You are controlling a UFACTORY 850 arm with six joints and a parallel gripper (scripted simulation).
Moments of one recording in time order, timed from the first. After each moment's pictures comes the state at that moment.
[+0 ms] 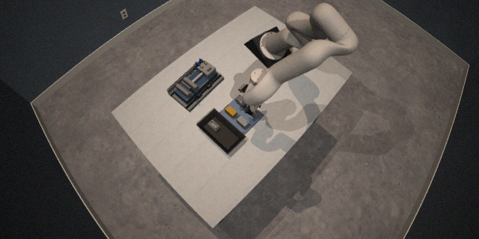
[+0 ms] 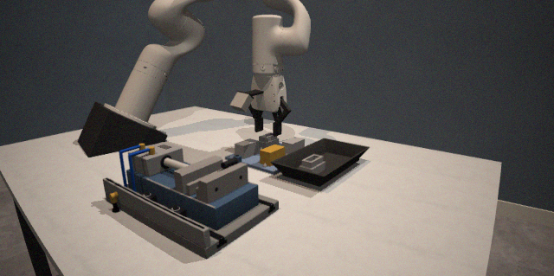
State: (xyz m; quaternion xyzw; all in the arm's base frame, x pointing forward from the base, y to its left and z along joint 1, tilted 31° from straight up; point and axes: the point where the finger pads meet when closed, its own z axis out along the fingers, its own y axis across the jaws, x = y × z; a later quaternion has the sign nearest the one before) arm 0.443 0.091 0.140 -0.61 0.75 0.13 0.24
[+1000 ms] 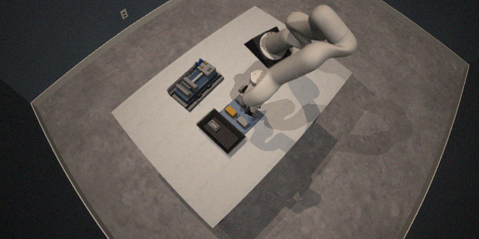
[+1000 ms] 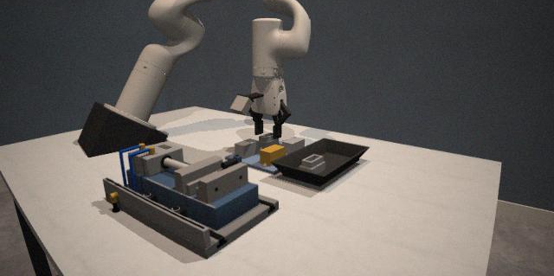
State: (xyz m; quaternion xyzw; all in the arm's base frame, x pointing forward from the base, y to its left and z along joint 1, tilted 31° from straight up) arm 0.444 0.095 0.132 -0.61 0.75 0.13 0.24
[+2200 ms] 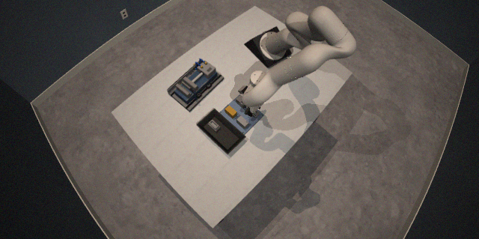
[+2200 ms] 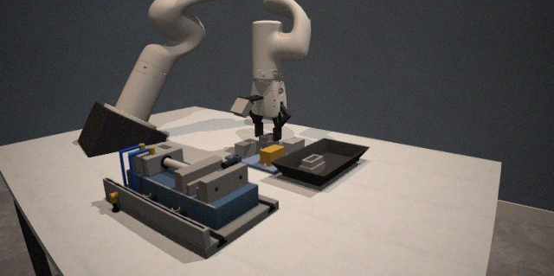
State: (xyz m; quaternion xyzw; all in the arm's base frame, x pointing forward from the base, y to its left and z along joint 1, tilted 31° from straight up) arm 0.445 0.098 0.127 -0.61 0.75 0.13 0.24
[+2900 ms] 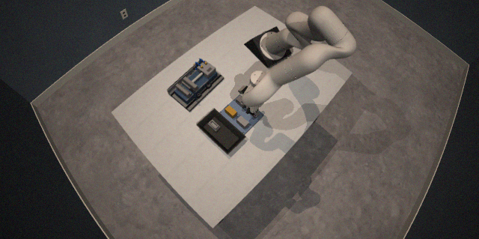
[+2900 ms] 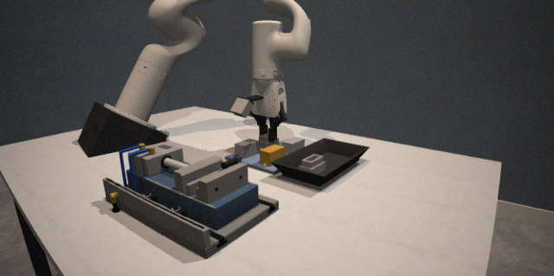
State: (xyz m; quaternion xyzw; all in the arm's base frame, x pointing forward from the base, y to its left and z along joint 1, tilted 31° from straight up) arm 0.445 0.098 0.127 -0.61 0.75 0.13 0.24
